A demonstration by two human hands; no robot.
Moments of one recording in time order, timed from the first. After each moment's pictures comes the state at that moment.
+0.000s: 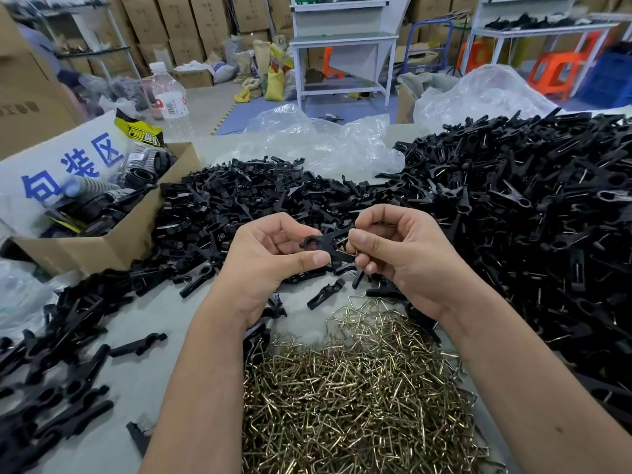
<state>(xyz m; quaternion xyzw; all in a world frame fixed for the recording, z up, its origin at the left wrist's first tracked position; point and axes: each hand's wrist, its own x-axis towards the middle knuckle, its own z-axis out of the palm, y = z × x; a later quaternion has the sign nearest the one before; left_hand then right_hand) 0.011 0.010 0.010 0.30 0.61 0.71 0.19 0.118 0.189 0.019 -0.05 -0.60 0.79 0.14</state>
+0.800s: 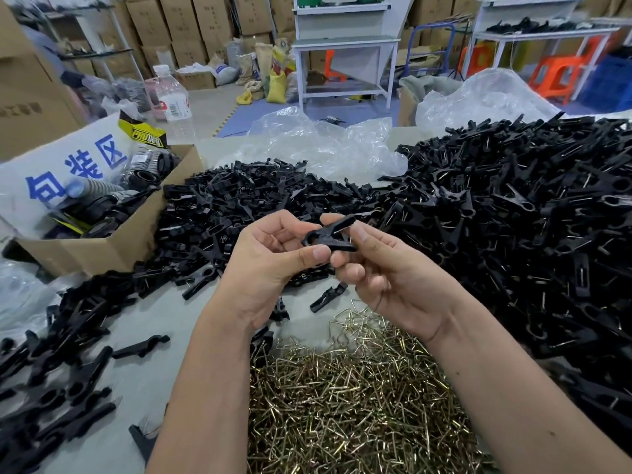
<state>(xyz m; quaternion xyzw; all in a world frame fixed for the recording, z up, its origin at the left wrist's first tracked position) 0.017 0.011 0.016 0.29 0.54 0.76 0.22 0.116 0.179 0.008 0.02 -0.40 0.92 -0.05</state>
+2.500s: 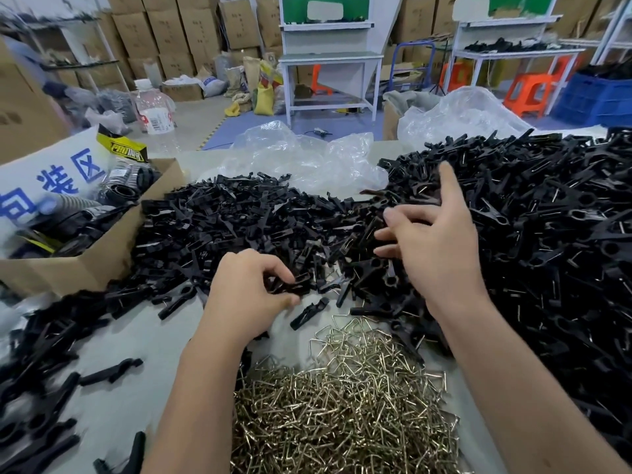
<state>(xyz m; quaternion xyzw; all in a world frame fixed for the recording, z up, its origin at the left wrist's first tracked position) 0.001 0.017 -0.006 0.28 0.91 0.31 0.00 0.119 0.215 0.031 -0.24 -0.68 0.58 0.38</state>
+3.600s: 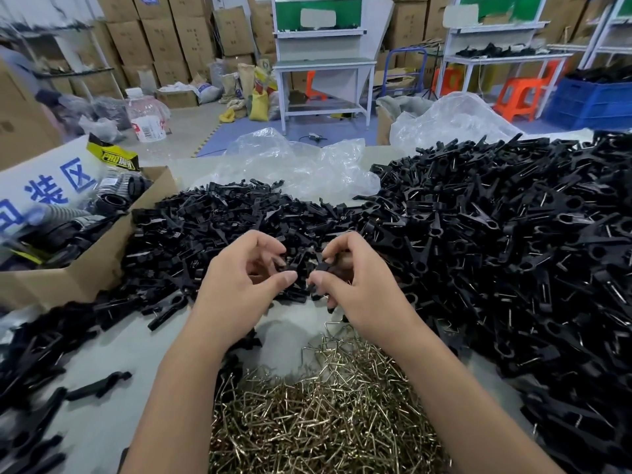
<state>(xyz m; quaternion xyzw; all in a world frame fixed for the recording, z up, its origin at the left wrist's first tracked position) 0.003 0.017 0.009 0.32 0.81 0.50 0.01 0.106 0.185 -0.010 -0.09 -0.79 0.57 0.21</state>
